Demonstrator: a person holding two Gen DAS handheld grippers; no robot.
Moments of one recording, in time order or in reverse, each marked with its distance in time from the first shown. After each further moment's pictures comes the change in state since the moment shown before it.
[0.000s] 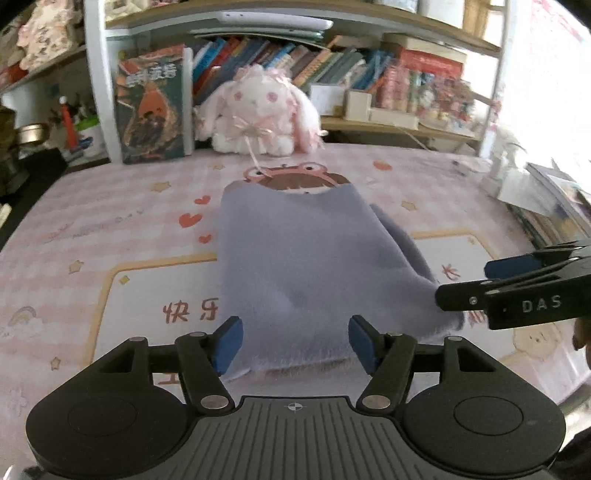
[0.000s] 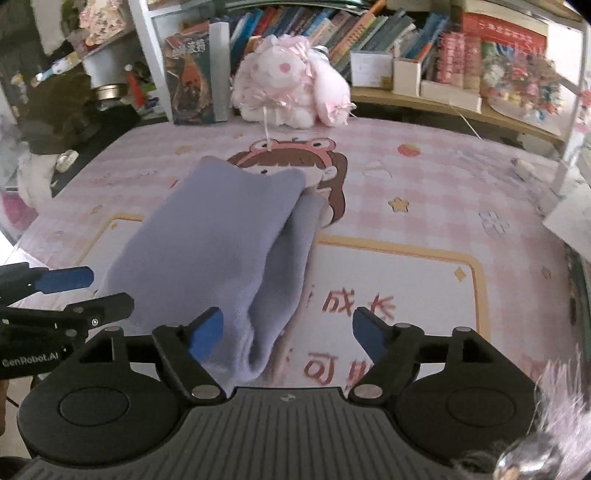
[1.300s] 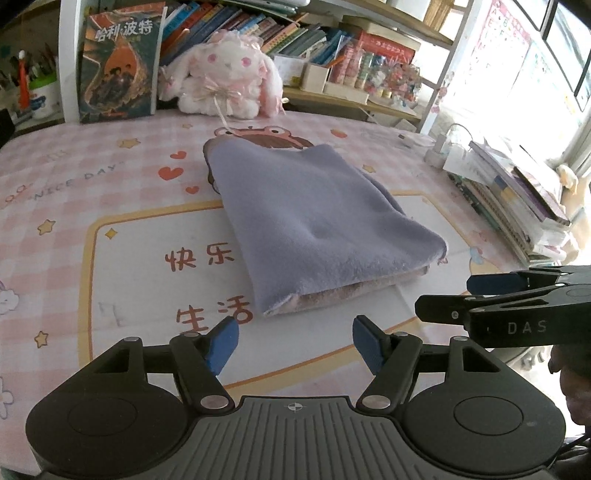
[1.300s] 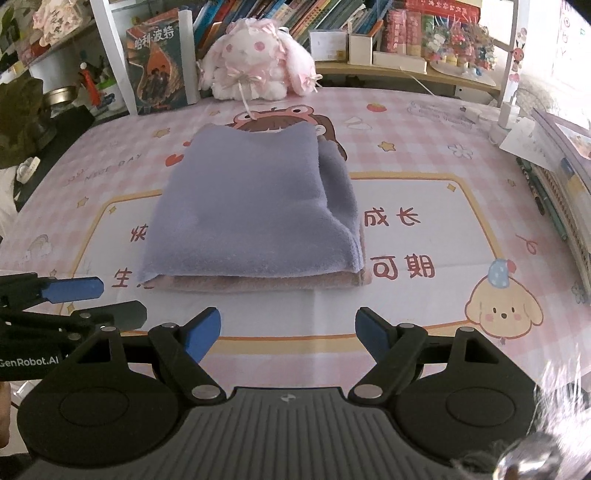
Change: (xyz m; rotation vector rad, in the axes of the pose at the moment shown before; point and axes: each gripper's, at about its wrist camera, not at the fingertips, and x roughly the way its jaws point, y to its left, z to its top) left arm -0.010 0.081 -0.025 0.008 0.086 -0.278; right arm -0.017 0.105 -0.043 0.161 0.025 -0.195
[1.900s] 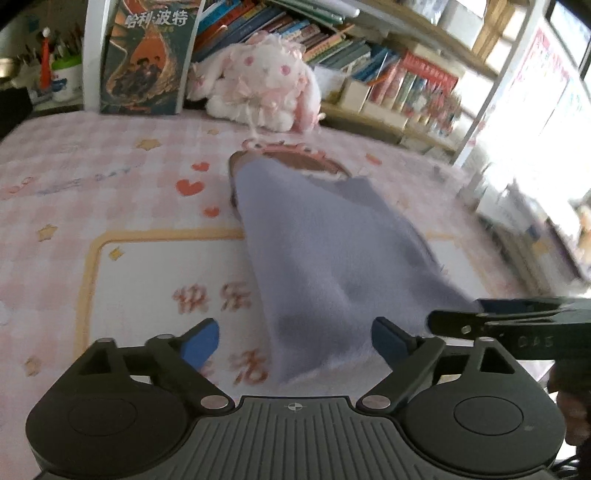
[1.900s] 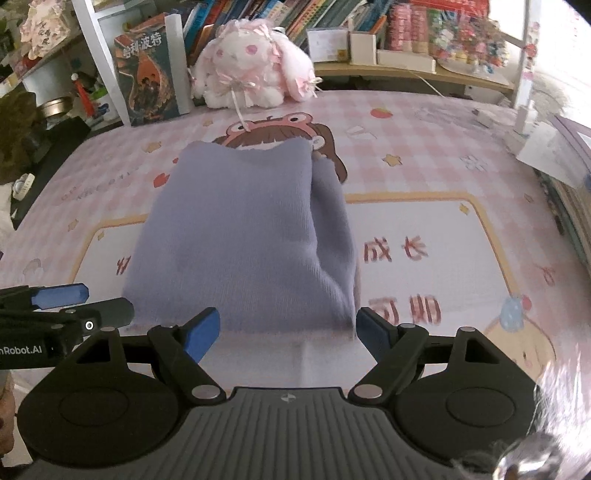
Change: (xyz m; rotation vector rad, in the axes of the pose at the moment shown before) left arm 0.032 0.021 0.040 -0.145 -0.046 0.001; right arm 0.033 -0.025 0.044 0.013 0.015 0.054
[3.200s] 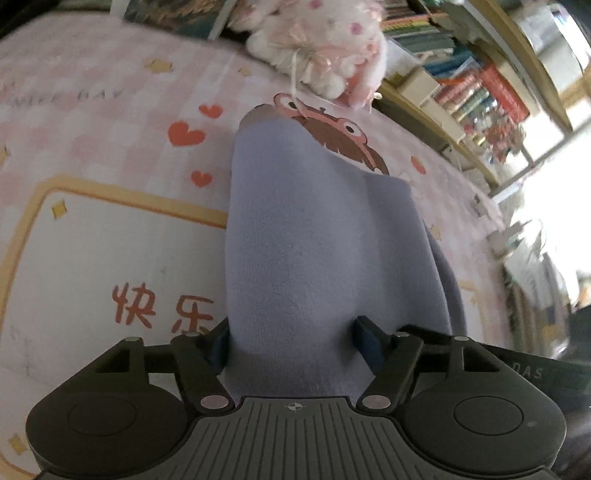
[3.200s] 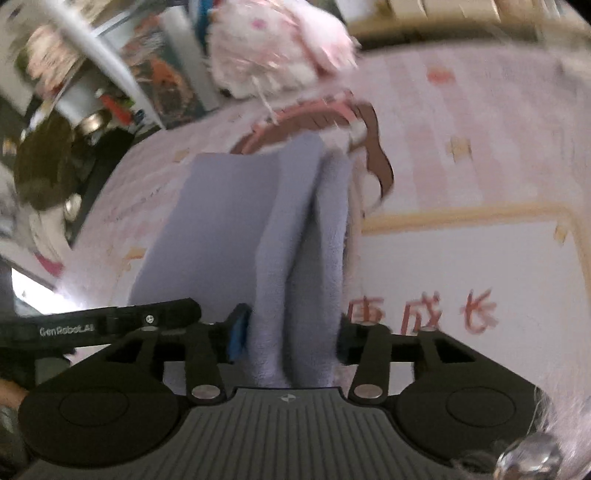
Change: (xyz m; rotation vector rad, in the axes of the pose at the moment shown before) left arm 0.073 0.015 0.029 -0.327 0.138 0.001; right arm 0.086 -0.067 0.056 0.129 0.156 0.353
